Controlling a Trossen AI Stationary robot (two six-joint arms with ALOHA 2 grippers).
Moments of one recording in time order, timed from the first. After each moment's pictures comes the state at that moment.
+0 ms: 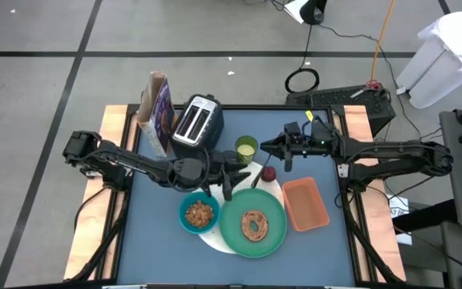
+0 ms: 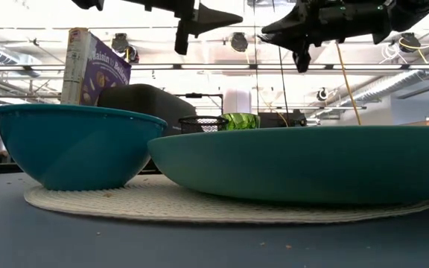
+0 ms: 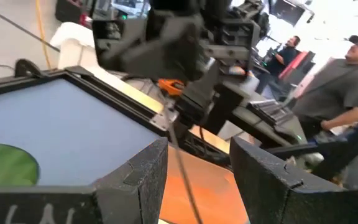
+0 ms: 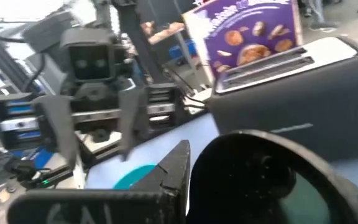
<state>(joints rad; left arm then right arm) -0.17 1.58 0.96 0.57 -0.35 -0.48 -0.23 1.03 0.57 0.36 -0.19 0.43</state>
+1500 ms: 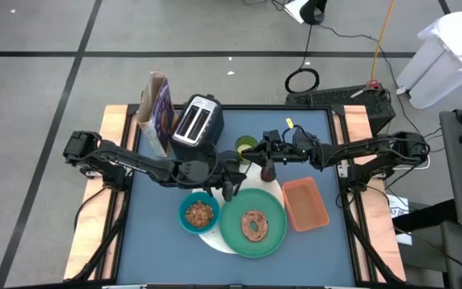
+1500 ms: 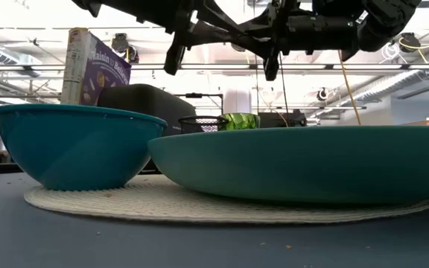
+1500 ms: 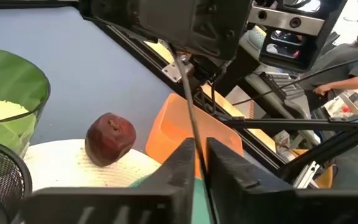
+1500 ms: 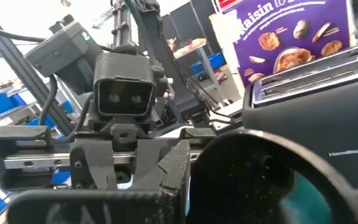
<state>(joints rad) -0.16 1.58 0.96 0.36 -0.29 -0.72 -0.14 1.38 0.60 0.79 -0.17 0.48</state>
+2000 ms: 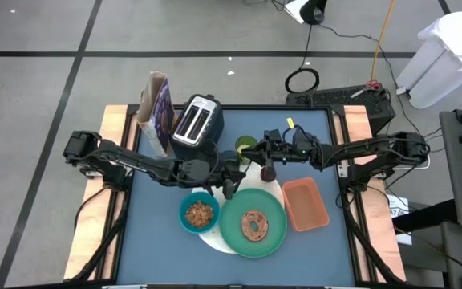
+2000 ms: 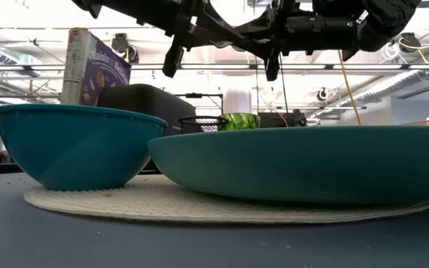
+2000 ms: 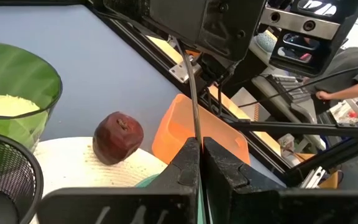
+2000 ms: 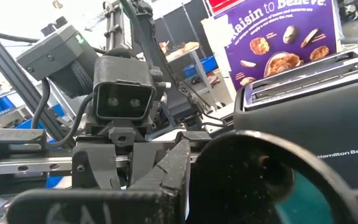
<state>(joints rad) -0.16 1.58 0.96 0.34 -0.30 -0.73 -0.14 1.38 0.60 0.80 -0.13 0.48</state>
